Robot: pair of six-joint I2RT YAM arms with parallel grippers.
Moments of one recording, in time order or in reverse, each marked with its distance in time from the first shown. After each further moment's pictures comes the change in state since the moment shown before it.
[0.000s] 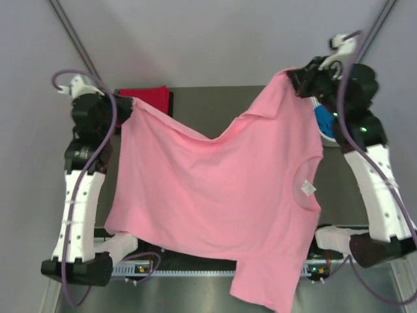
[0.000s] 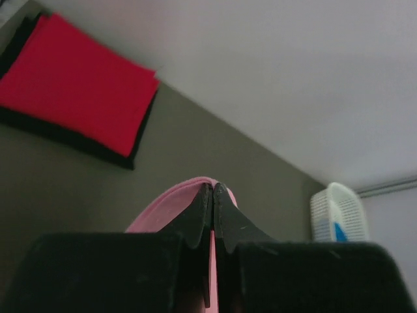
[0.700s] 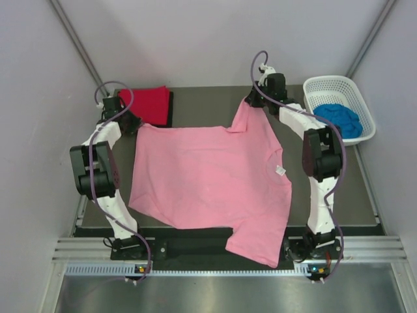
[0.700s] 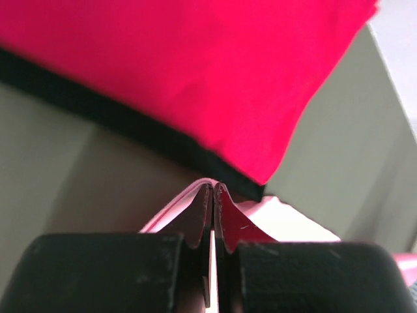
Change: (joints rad) left arm 0.235 0.847 -0.139 0.348 0.236 -0.021; right arm 0.000 0.977 0.051 0.399 -0.118 0.036
